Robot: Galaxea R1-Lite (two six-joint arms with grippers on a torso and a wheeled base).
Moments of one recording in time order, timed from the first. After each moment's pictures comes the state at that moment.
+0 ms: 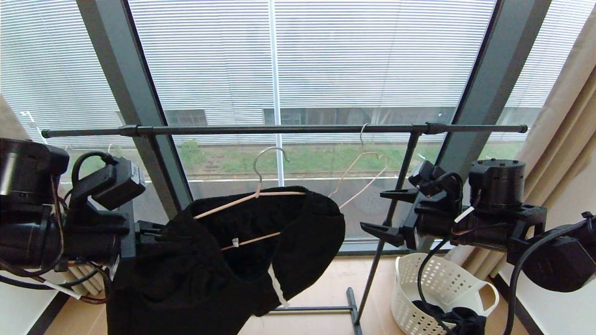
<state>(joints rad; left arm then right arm) -0.08 1.45 -0.80 0.10 -0.71 0.69 0.30 1.83 -0.71 -0.74 0.51 -0.27</state>
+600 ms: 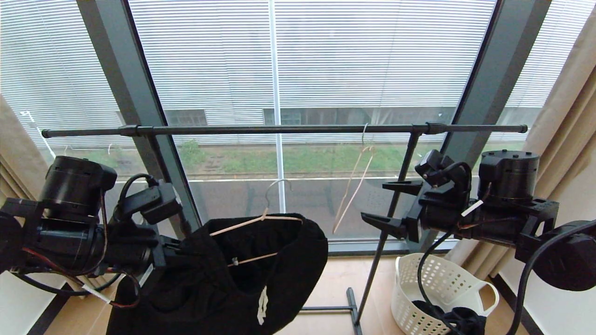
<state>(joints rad) -0.15 1.57 -0.79 0.09 -0.55 0.69 0.32 1.79 -0.73 -0.73 0.50 -0.24</state>
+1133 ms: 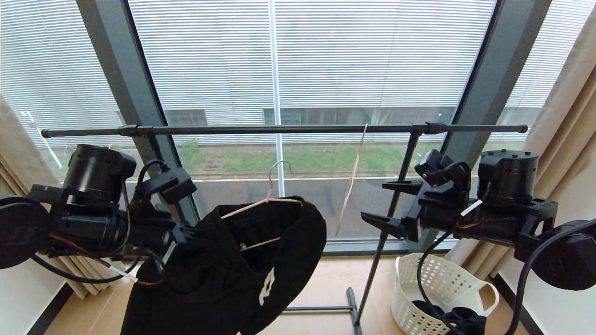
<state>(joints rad) -0.20 1.62 -0.87 0.03 -0.48 0.48 0.32 1.80 -0.73 -0.73 0.50 -0.24</state>
